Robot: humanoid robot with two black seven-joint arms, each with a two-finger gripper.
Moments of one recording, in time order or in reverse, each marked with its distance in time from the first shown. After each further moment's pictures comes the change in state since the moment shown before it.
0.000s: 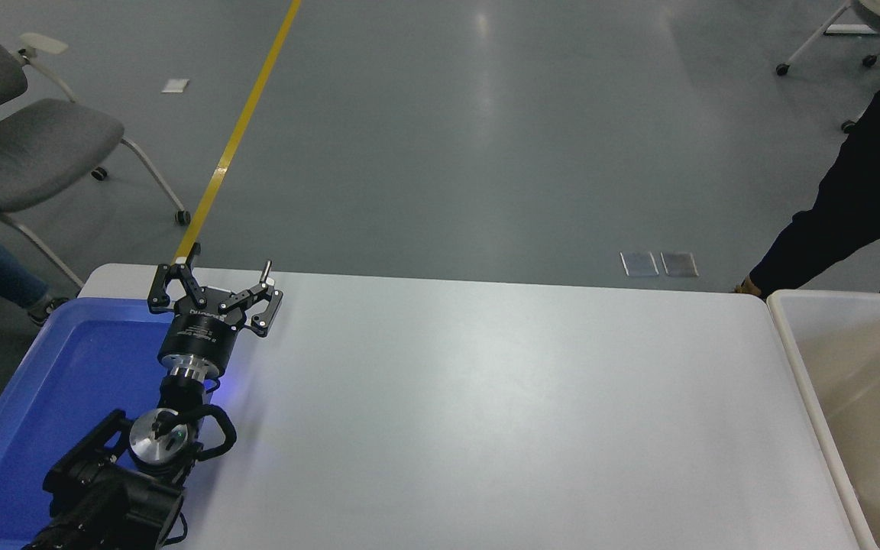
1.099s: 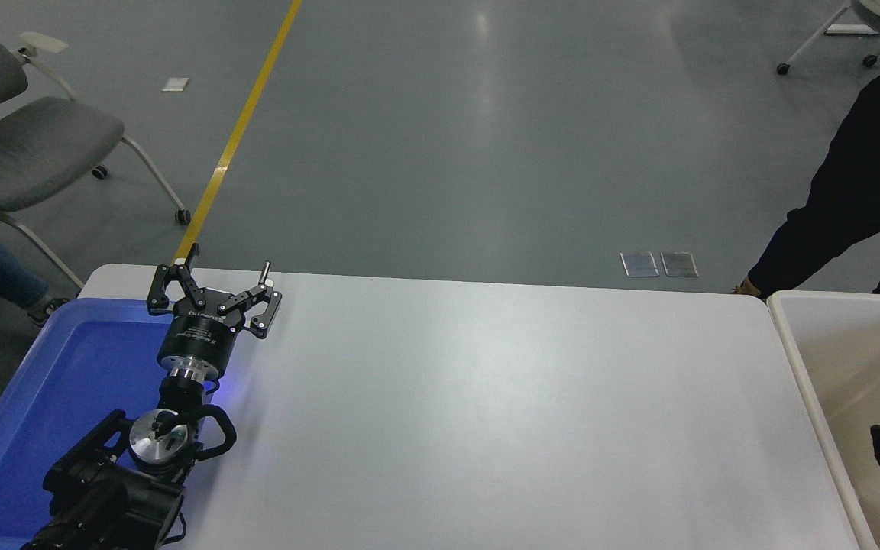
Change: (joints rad) left arm 0.000 0.000 0.000 0.000 0.000 0.001 0.000; right arm -0.116 0.053 0.167 -0.036 0.032 -0.041 0.003
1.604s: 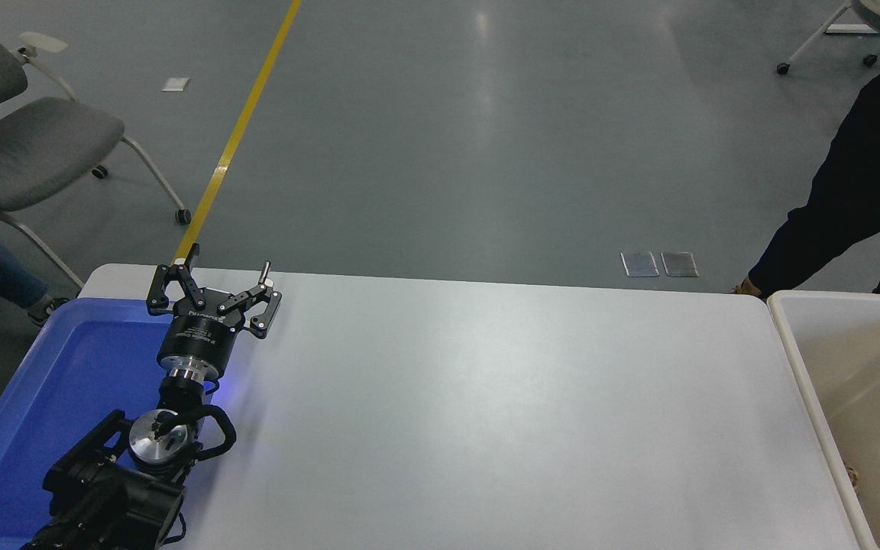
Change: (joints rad) left arm 0.000 0.000 0.000 0.000 0.000 -0.001 0.000; right arm 0.098 -0.042 -0.007 0.075 0.000 0.002 0.003
